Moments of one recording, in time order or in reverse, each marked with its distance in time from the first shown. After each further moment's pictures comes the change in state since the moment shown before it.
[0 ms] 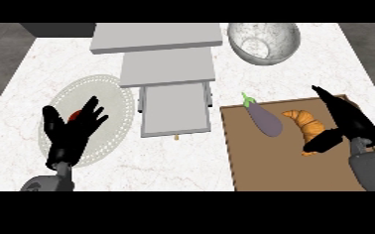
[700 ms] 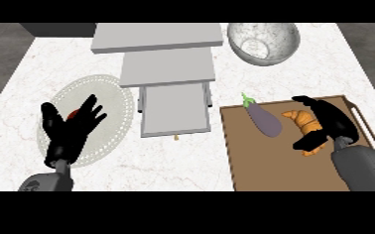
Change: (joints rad) left arm -0.014 -0.017 0.037 -0.003 -0.028 -0.016 0.028; right arm -0.050 0.096 -0.029 0.194 0.126 -0.022 -0.200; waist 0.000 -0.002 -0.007
